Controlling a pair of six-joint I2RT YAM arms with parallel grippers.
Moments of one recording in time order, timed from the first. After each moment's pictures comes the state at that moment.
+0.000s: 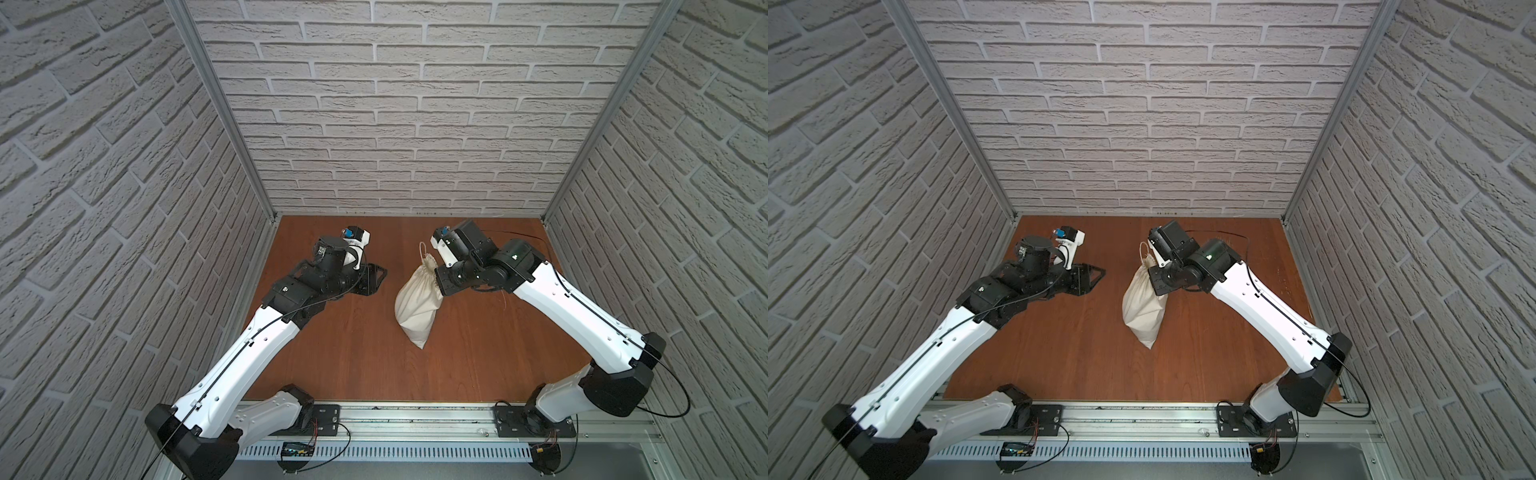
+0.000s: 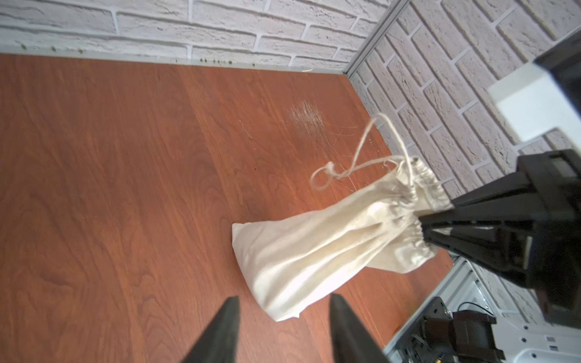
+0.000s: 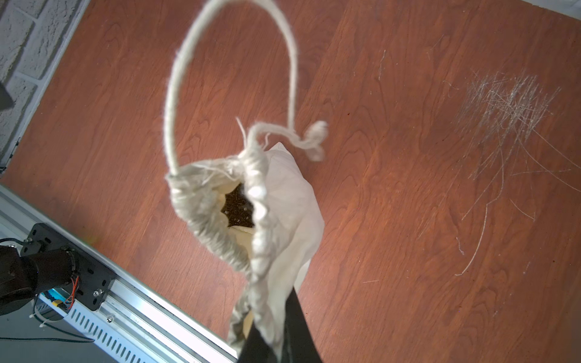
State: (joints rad) left arm -0.49 1.08 1.20 -0.69 0.21 -0.38; right arm 0.80 1.51 1.69 -1.16 0.07 0.34
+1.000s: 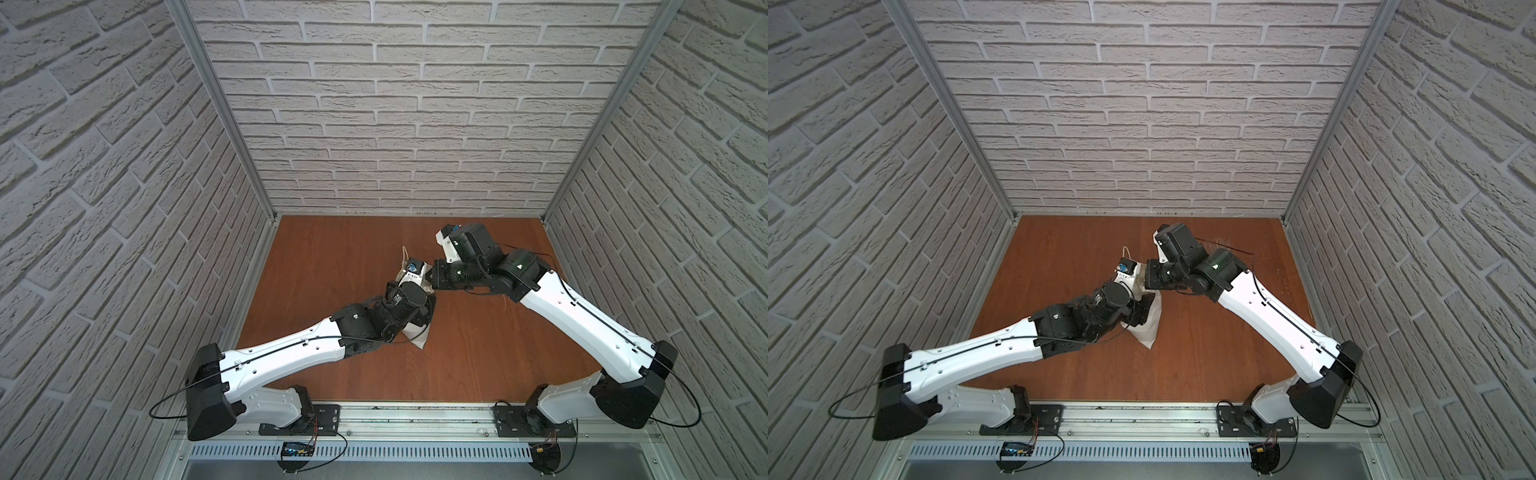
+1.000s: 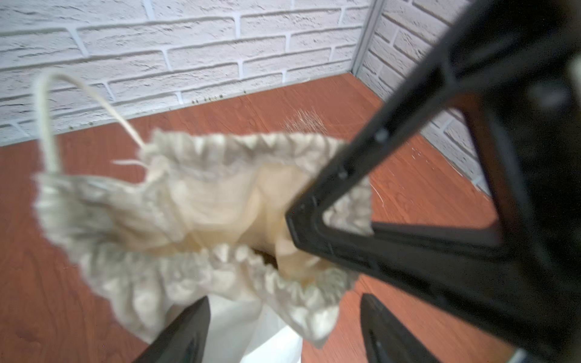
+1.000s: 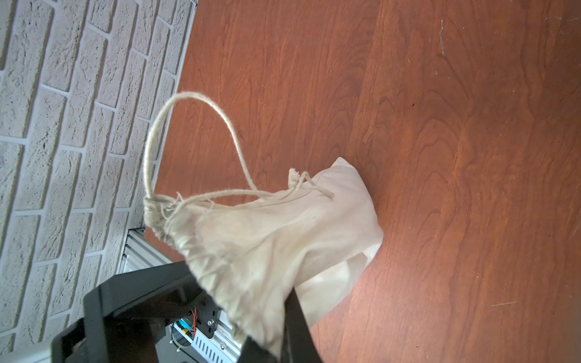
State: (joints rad) left arm -1.07 1.26 1.09 -0.37 -0.50 -0.39; right arm 0.78 1.42 1.54 -0.91 -0.09 0.68
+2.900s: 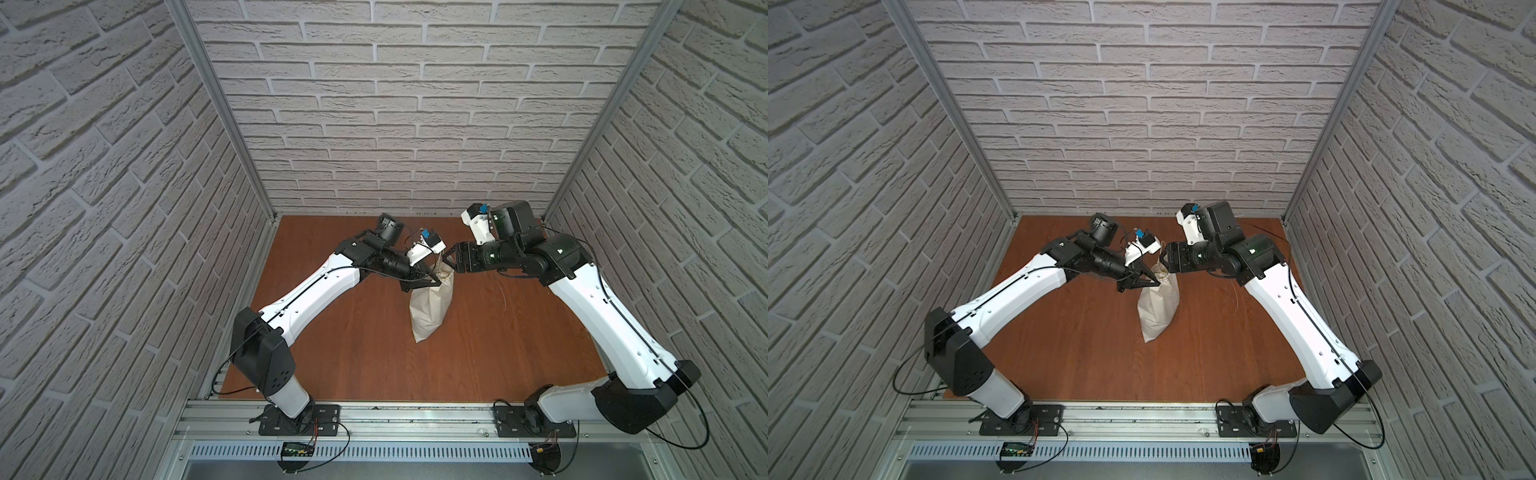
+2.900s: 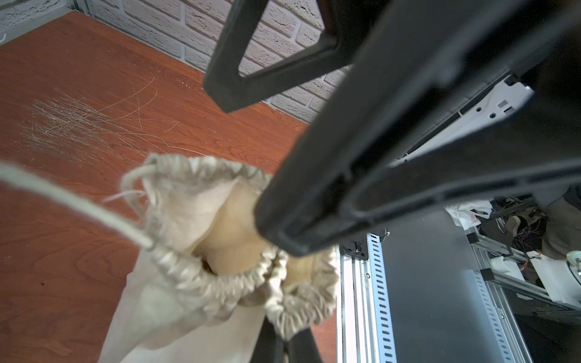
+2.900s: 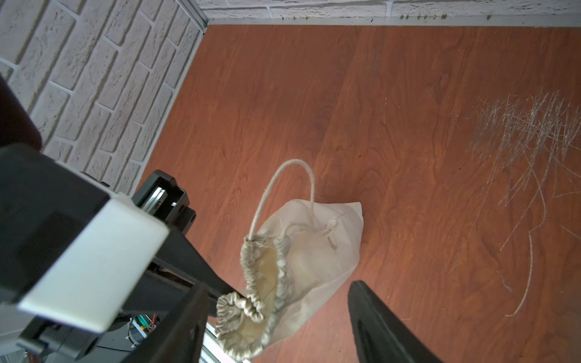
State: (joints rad) left arm -0.61 1.61 1.52 -0.71 0.86 0.24; right arm 0.55 1.41 1.70 -1.07 -0.20 0.34
